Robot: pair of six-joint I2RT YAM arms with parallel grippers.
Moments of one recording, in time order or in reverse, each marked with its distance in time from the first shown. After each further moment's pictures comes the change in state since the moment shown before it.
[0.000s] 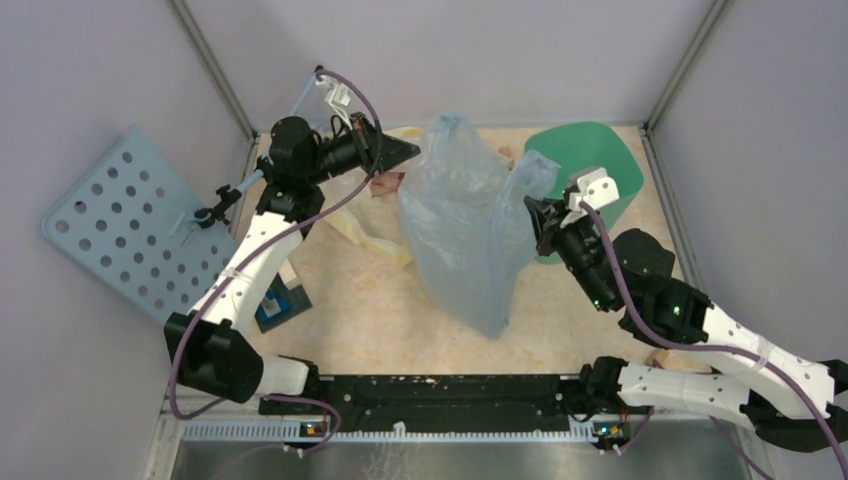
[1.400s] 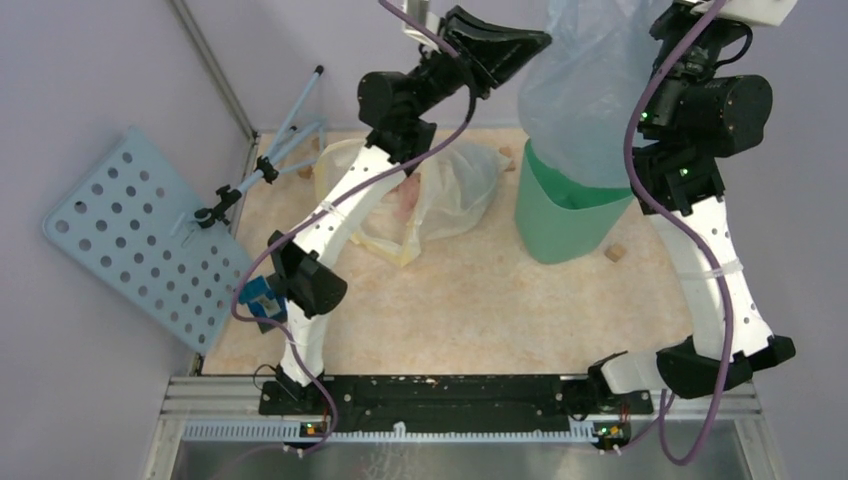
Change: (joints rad) left arm -0.402 0.653 1.033 0.567 -0.202 -0.192; right arm -0.671 0.599 0.866 0.555 -0.069 -0.379
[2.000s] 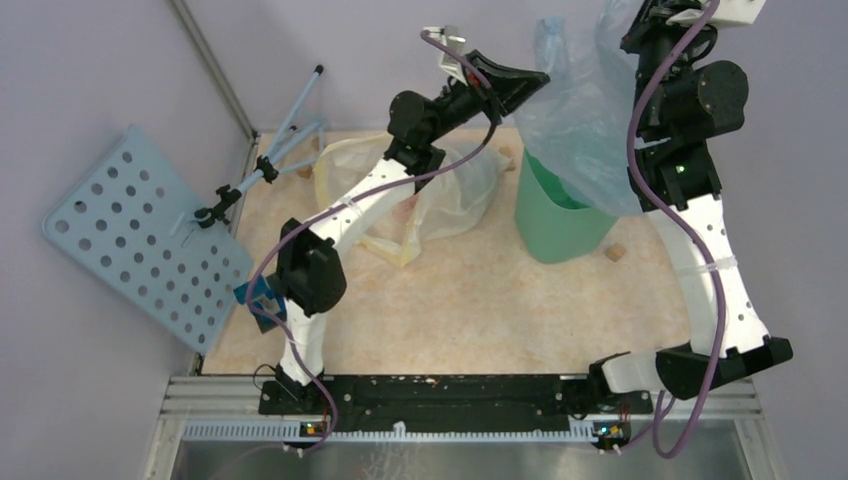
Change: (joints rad) left arm -0.018 0.029 -0.304 0.059 -0.045 0.164; right arm -0.116 -0.019 -0.099 -0.169 -0.160 0.313
